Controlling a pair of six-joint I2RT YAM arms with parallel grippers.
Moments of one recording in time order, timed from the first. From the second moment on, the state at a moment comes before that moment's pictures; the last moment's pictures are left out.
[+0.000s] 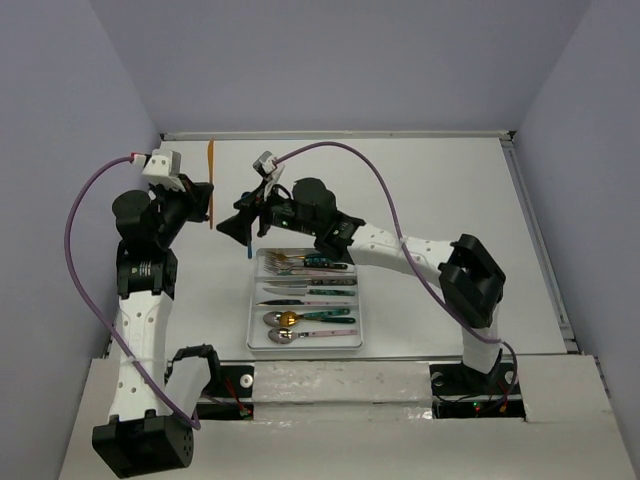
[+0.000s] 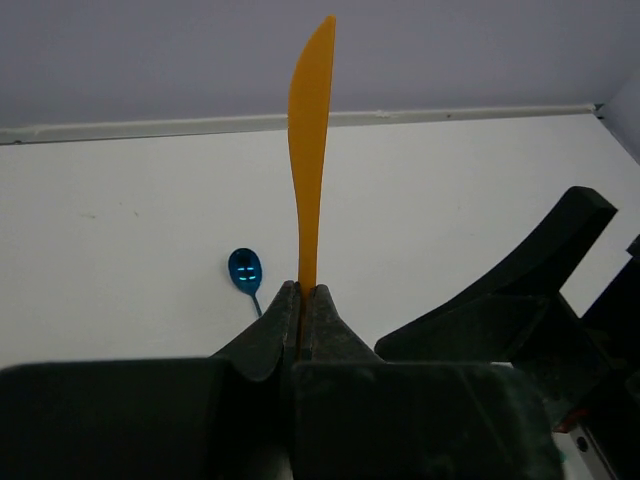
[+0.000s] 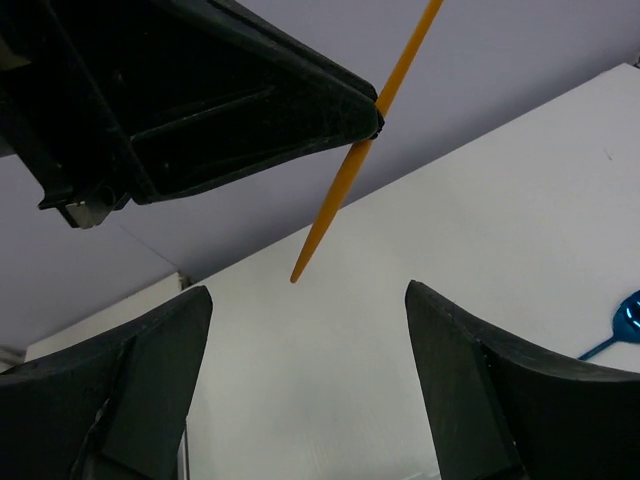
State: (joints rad) left arm 0.13 0.86 0.89 -0.13 0.44 -0.15; right arm 0.99 1.92 1.53 0.44 -0.26 0.33
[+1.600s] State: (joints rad) left arm 0.18 0.65 0.82 -0.30 0.25 -0.03; right arm 1.11 1.67 1.17 -0.21 0.07 -0.32
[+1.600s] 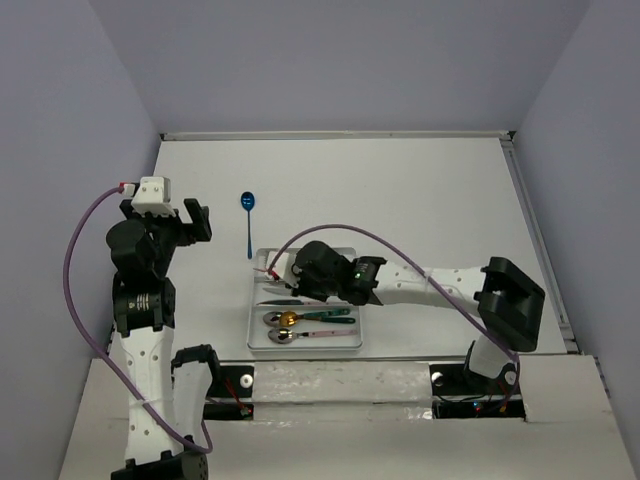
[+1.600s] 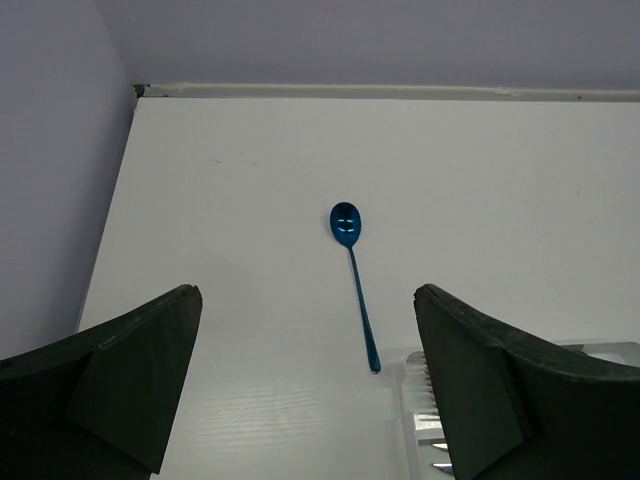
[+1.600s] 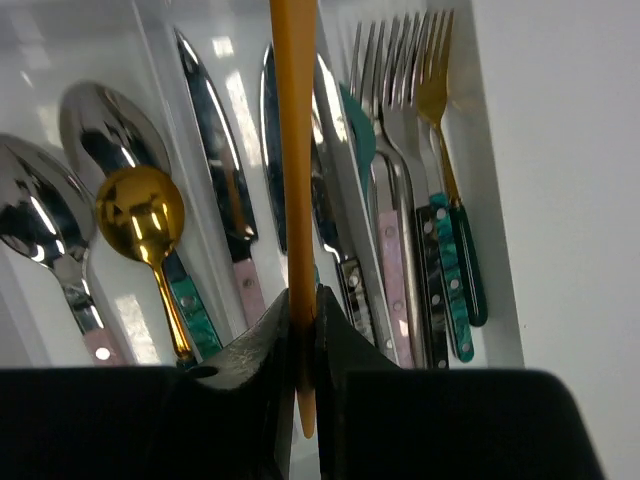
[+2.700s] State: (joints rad) left arm 0.22 0.76 0.81 -0.31 0.33 0.04; right arm 1.20 1.87 1.22 -0.42 0.52 -0.43
